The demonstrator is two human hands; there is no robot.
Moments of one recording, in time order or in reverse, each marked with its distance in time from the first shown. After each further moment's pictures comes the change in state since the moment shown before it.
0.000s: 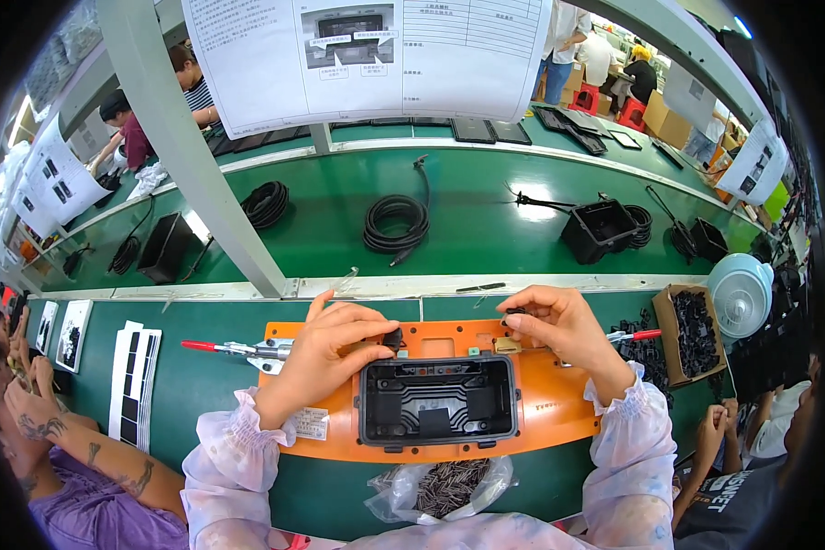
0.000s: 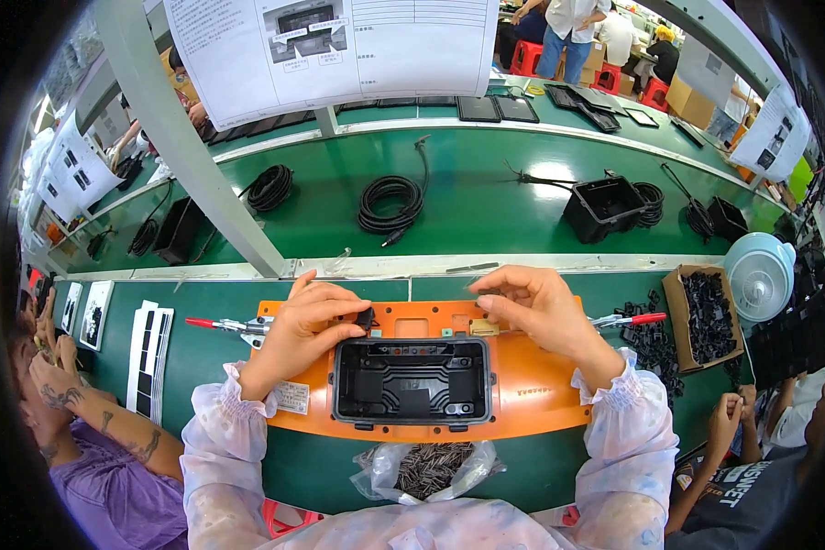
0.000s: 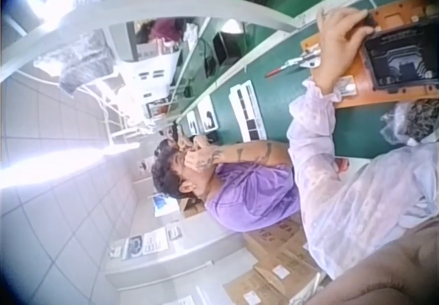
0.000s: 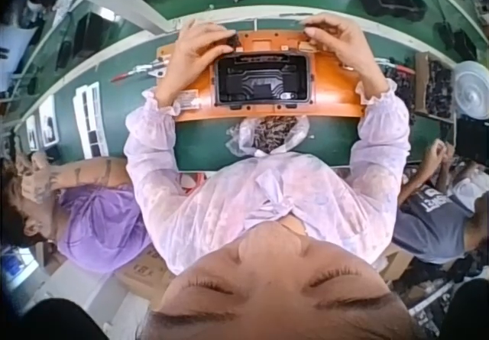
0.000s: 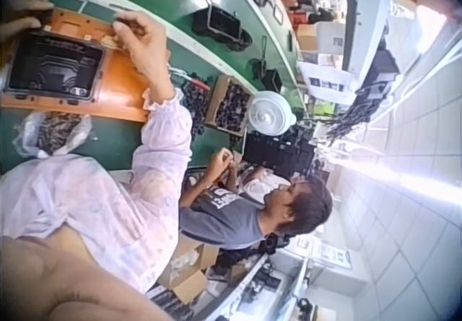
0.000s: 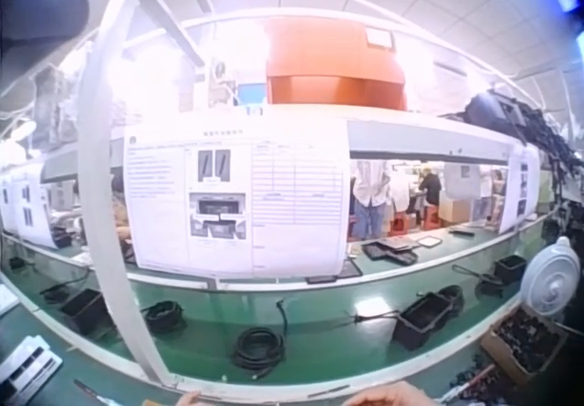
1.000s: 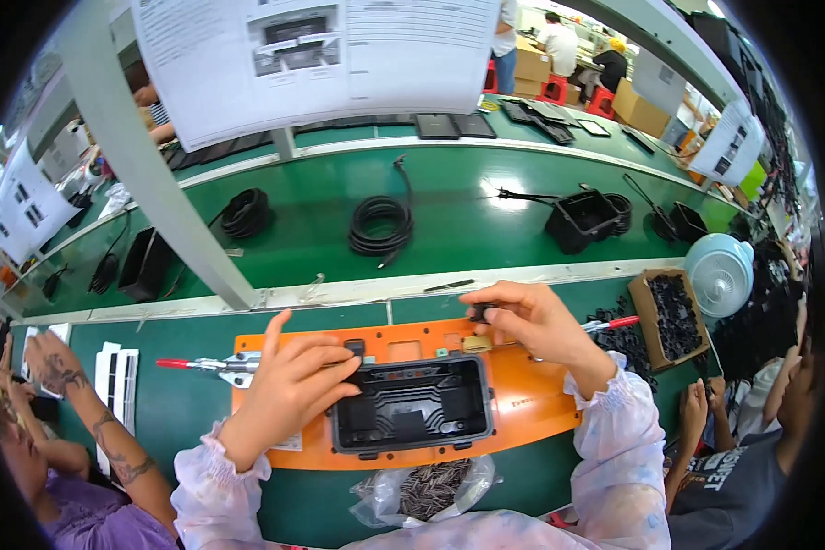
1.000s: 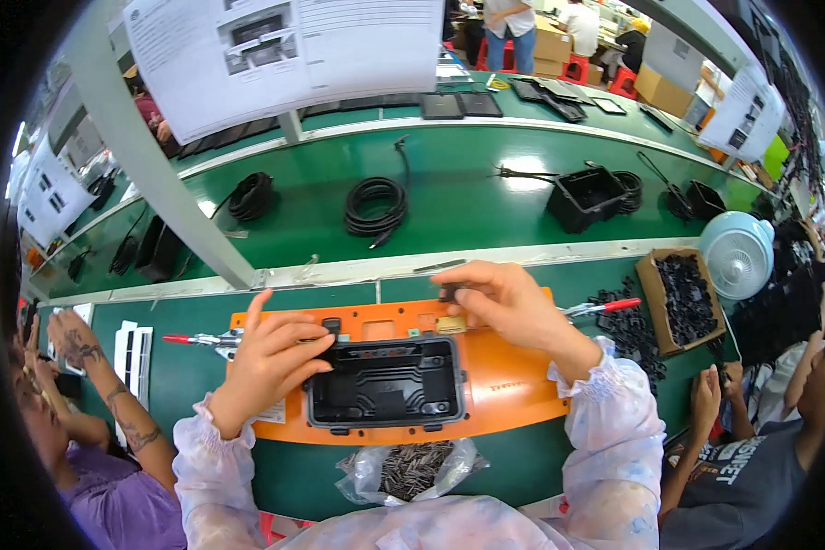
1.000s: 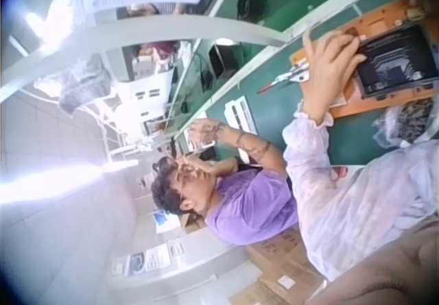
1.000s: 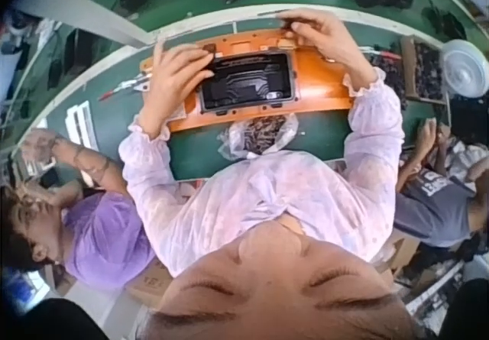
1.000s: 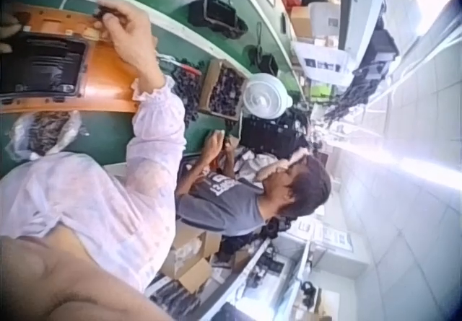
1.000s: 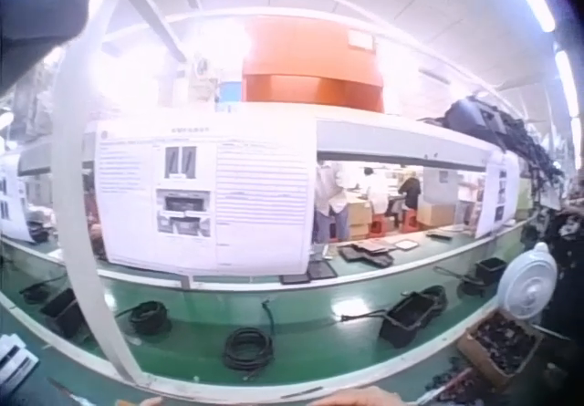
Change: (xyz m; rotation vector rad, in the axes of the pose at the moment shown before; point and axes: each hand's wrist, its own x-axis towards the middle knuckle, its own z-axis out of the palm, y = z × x) left_hand -0.019 0.021 -0.004 0.339 -0.009 0.291; right_hand -0.004 0.004 -0.006 0.004 -0.022 -0.028
